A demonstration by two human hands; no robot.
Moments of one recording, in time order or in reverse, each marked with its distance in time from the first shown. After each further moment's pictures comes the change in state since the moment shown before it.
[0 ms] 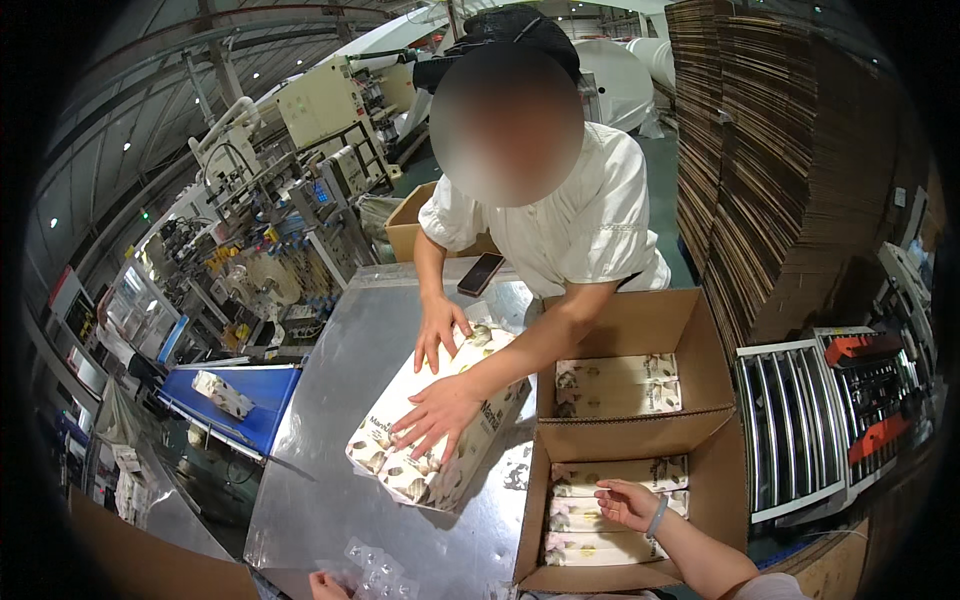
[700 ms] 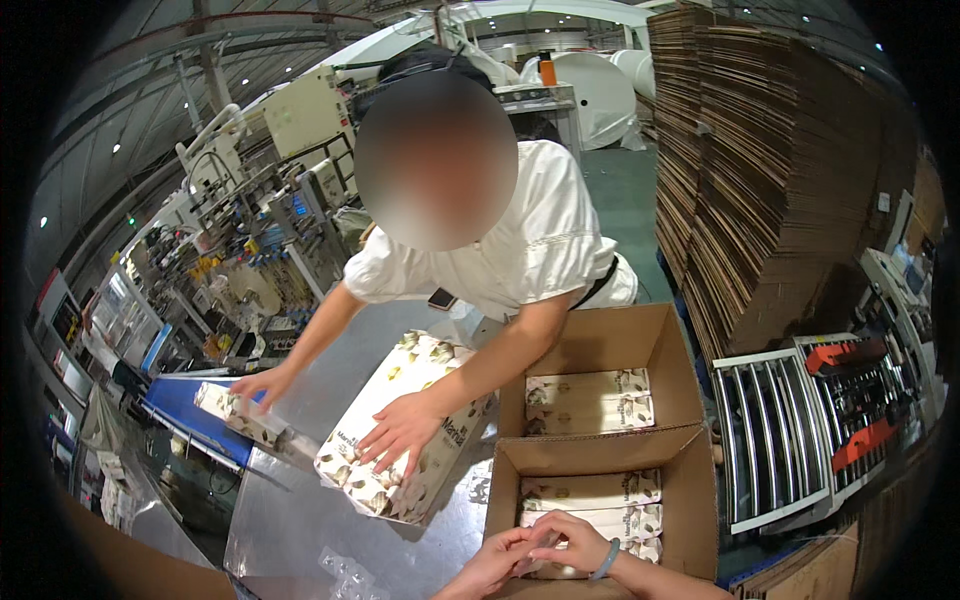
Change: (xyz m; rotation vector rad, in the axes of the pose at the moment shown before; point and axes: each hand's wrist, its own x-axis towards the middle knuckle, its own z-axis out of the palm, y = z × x) left_hand -0.241 0.352 0.178 -0.345 -1.703 -0.710; right_hand -0.054 0.012 0.067 -1.162 -0.331 -0.846
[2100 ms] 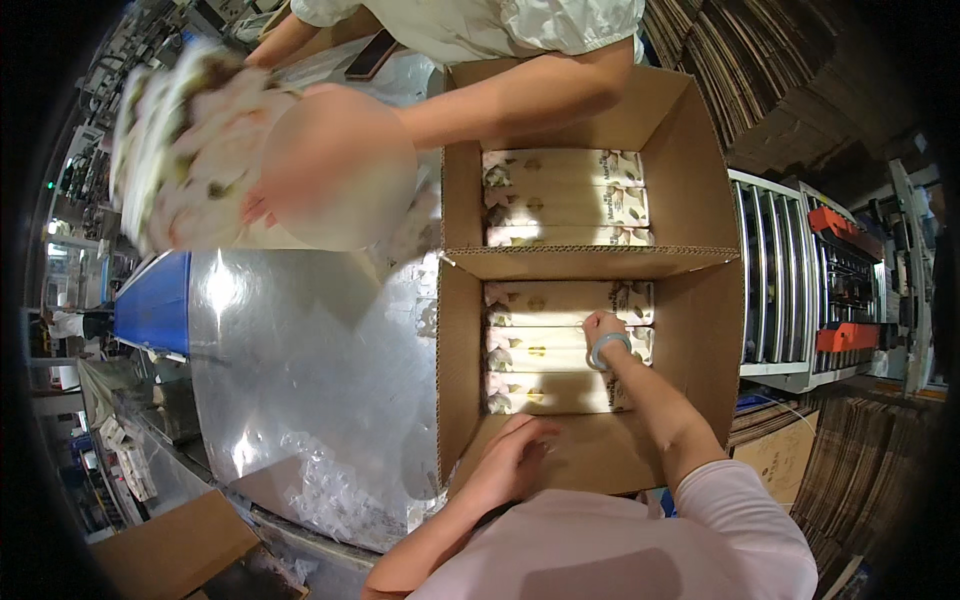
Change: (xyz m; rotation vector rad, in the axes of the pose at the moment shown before) left_hand 0.021 -0.053 0.023 0.799 0.027 0.311; right_hand -0.047 0.264 -0.051 -0.648 0.412 1.164
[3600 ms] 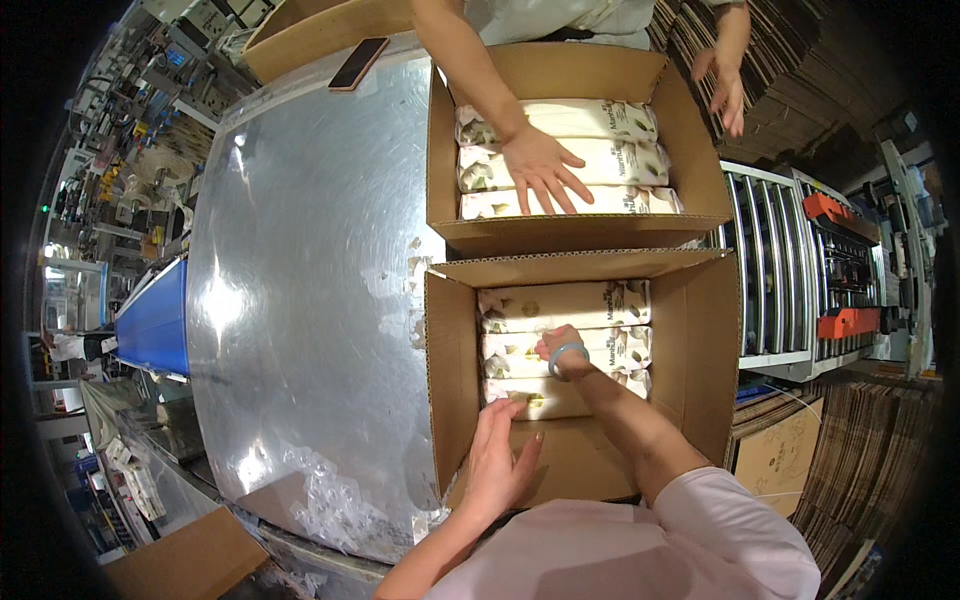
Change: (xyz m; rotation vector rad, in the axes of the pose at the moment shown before) left_hand 0.005 -0.002 0.000 0.207 0.293 0.023; right_hand -0.013 -0.032 0.077 0.904 -0.368 0.316
